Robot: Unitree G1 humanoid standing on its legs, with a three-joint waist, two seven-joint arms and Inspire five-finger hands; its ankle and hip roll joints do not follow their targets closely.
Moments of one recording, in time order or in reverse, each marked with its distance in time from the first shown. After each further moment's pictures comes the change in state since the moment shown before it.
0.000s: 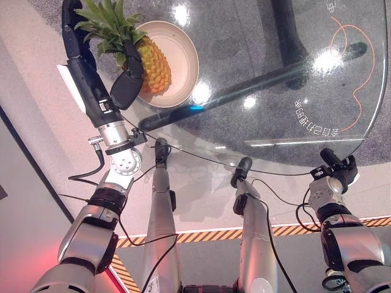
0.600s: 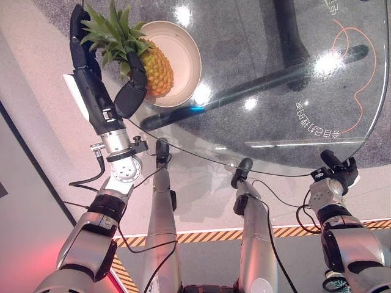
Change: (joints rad) left arm 0.072 0.000 -0.005 -0.044 0.001 -0.005 -0.031; right arm 0.015 -0.001 -0.008 0.000 0.001 -0.006 0.000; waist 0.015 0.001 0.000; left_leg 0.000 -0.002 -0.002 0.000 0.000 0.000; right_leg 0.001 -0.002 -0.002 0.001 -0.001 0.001
